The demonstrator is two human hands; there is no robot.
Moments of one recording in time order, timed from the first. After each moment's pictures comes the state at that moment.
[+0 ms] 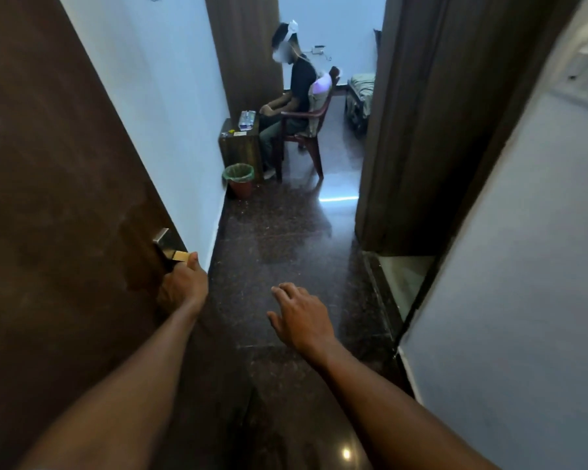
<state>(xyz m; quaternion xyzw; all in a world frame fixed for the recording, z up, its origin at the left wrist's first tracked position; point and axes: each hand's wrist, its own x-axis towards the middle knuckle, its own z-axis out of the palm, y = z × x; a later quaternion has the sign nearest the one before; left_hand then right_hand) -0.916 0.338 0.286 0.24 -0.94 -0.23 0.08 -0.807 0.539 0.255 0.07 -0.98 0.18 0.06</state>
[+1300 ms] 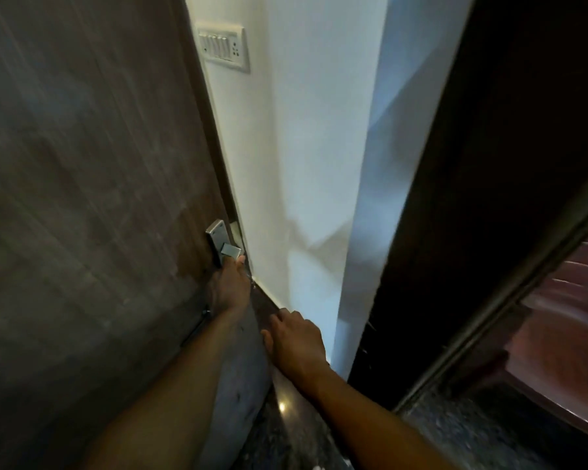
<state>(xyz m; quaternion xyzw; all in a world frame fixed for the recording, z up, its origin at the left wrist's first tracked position) -0.430 0.583 0.266 -0.24 -0.94 -0.25 0.06 -0.268 0.603 0.248 -0.24 -0.95 0.17 0.08</state>
